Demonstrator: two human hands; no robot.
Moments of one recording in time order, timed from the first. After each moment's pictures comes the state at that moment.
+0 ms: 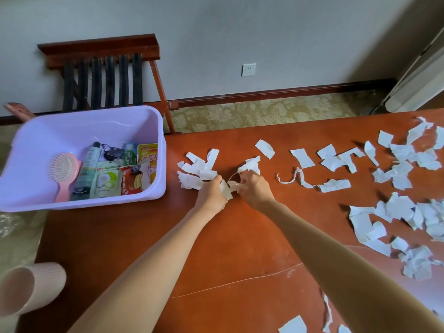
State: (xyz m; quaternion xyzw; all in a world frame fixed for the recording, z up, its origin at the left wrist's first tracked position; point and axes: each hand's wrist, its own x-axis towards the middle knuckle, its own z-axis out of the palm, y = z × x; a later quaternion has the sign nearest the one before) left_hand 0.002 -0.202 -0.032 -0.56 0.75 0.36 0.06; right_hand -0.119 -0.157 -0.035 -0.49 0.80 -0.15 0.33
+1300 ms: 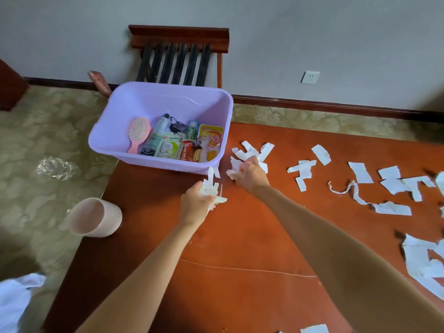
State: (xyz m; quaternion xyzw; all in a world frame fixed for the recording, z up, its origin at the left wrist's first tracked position) left_hand 0.137 -0.162 -0.001 -0.70 0.54 0.43 -0.19; right_hand -0.018 -0.205 -0.023 -0.57 0.72 -0.11 0.39
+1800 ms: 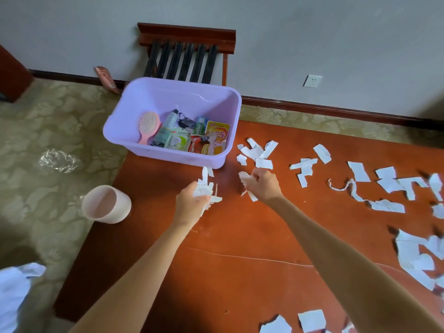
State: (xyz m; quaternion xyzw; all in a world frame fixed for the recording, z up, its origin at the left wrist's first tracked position) left_hand 0.165 -0.143 0.011 -0.71 0.53 0.42 -0.21; right_hand -0.019 -0.164 -0.010 -0.49 0.75 -0.20 0.40
